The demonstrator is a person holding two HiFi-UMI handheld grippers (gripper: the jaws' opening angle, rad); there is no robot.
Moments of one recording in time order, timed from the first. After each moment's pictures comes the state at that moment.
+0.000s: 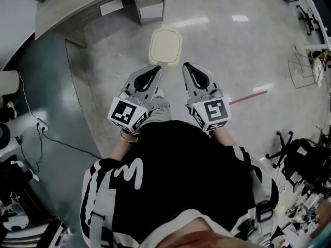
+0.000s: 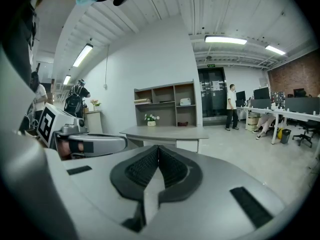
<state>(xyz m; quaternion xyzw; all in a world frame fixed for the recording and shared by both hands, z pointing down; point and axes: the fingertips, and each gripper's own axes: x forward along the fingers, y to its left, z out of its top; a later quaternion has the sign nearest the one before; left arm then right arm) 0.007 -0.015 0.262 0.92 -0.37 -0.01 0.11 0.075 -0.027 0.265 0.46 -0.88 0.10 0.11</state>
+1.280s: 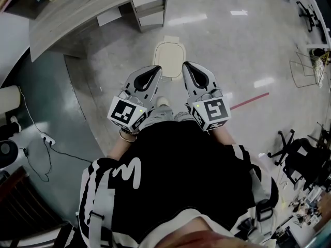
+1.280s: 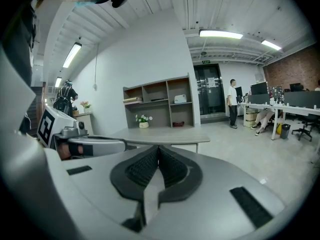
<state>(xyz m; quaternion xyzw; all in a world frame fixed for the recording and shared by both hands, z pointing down) -0.019 -0.152 0.275 0.93 -0.35 0.01 0.13 0.049 -0.162 0.274 0.48 -0.86 0.12 0.10</state>
